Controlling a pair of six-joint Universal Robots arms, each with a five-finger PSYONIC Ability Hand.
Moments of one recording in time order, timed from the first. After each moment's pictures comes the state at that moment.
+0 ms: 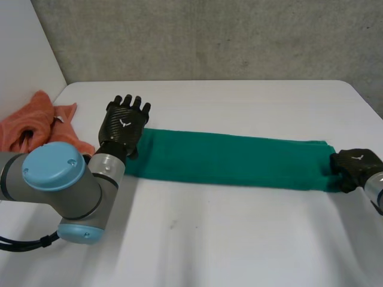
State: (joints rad) left arm 4.25 -2.09 -1.67 3.82 -1.59 3.70; right arm 1.46 -1.06 1.70 -0.18 1.28 2.60; left_hand 0.19 0.21 0.21 0.20 0.05; right_hand 0.98 1.17 1.18 1.19 0.98
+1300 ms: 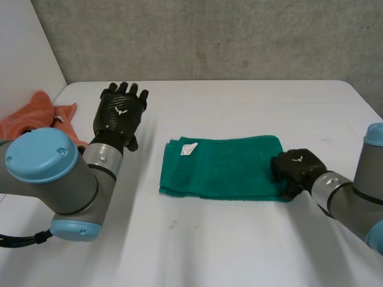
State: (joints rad) left arm 4.22 -2.00 -1.64 3.72 -1.65 3.65; right arm 1.78 -1.10 1.67 -0.07 1.29 2.68; left_hand 0.19 0.21 0.21 0.20 0.05; right_hand 0.92 1.08 1.07 1.07 0.85
